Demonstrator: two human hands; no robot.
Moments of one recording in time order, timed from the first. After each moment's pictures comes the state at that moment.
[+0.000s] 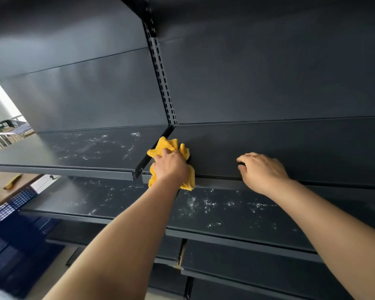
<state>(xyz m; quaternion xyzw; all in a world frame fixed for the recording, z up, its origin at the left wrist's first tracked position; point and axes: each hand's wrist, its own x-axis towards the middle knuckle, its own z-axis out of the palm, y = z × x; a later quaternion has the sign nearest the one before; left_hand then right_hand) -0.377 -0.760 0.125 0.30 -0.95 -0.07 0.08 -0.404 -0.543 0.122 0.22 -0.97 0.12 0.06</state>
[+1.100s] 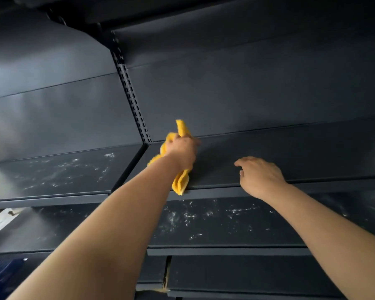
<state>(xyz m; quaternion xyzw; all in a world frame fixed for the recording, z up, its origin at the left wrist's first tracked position) -0.408 -0.688 0.197 0.01 -1.00 -0.01 0.07 -0.382 -0.488 0.144 0.13 -0.98 0.12 0.08</state>
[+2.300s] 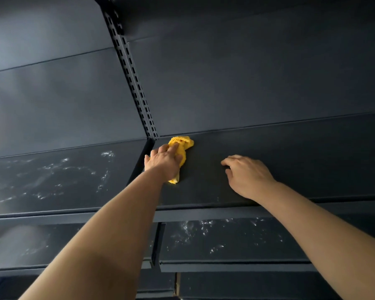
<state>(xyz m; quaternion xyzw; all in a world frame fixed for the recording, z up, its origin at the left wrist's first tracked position) -0.489 -0.834 0.120 0.10 -0.99 -0.07 0.03 -0.450 -0.602 0.123 0.19 -0.97 0.13 0.06</state>
